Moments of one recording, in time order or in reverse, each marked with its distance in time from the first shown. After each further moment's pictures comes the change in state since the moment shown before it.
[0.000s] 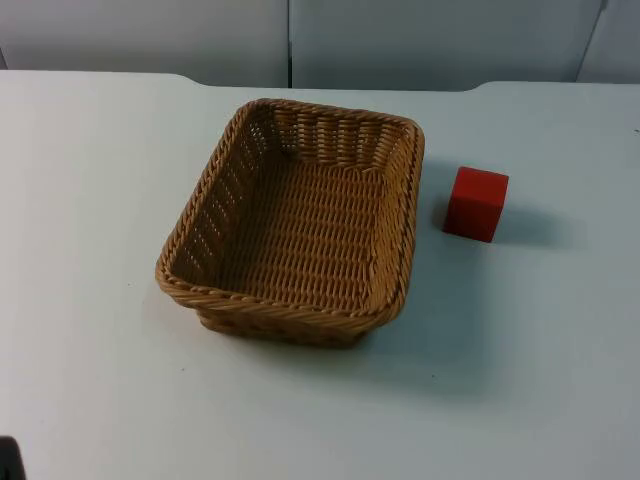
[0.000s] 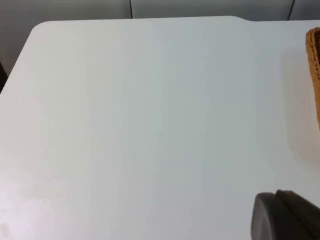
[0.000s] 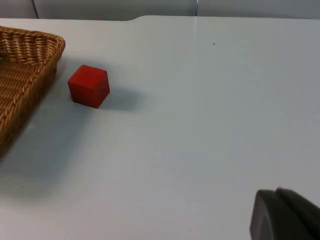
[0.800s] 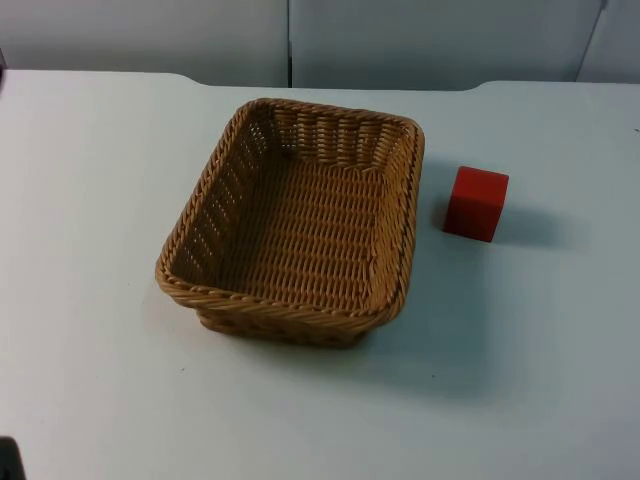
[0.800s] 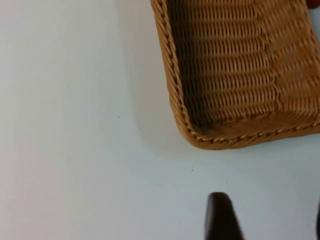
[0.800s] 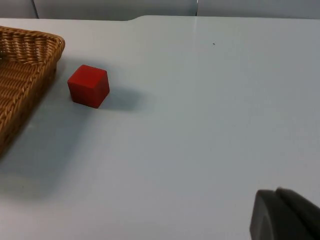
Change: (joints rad) right arm 0.000 0.000 0.000 0.000 0.000 0.000; left arm -0.003 1.289 -0.450 -0.625 -0.190 0.525
